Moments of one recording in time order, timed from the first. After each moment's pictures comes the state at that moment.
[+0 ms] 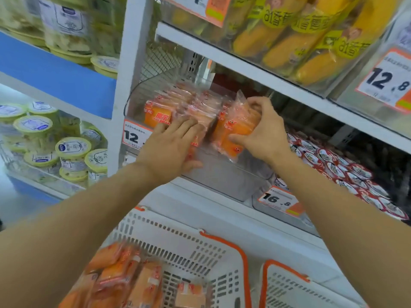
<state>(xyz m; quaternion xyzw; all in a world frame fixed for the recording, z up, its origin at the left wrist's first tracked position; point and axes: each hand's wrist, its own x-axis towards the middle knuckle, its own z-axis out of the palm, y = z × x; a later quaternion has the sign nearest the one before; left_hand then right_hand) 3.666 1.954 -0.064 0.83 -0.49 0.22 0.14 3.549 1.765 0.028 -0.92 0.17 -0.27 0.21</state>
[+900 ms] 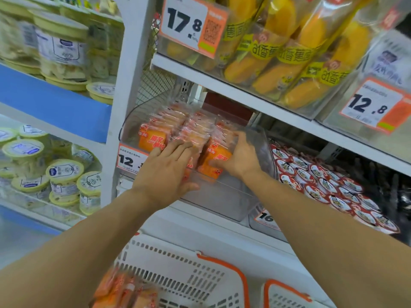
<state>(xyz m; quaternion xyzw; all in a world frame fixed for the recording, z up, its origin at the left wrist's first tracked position) 3.669 1.950 -0.067 0.84 -0.48 0.21 0.15 3.591 1.757 -0.003 -0.91 0.31 -0.17 0.19</state>
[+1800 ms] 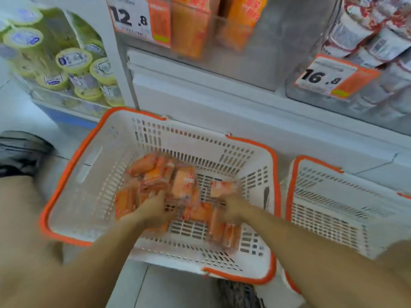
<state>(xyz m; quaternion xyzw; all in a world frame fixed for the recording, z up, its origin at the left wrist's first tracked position) 3.528 2.091 -0.342 0.85 -0.28 -0.42 0.12 3.385 1.873 -0.318 -0.83 0.32 0.36 0.30</state>
